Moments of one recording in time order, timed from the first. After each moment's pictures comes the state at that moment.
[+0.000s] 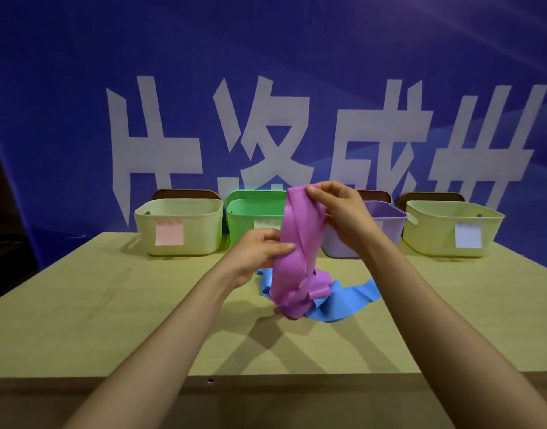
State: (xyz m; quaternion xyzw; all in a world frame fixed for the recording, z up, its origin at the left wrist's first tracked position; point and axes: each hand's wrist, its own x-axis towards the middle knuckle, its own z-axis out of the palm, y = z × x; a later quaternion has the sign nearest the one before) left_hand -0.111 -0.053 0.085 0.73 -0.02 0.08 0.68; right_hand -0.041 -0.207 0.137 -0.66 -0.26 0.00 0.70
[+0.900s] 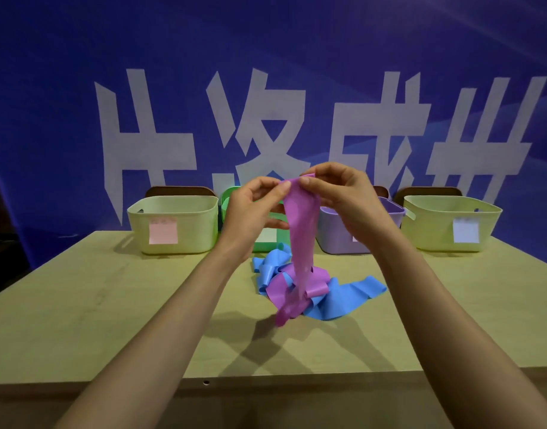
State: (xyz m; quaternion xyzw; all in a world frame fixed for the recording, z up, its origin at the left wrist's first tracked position) left_hand -0.127 -0.077 0.138 0.66 -0.07 0.30 0.69; right_hand -0.062 -0.219 0.157 -0.64 -0.36 -0.04 0.68
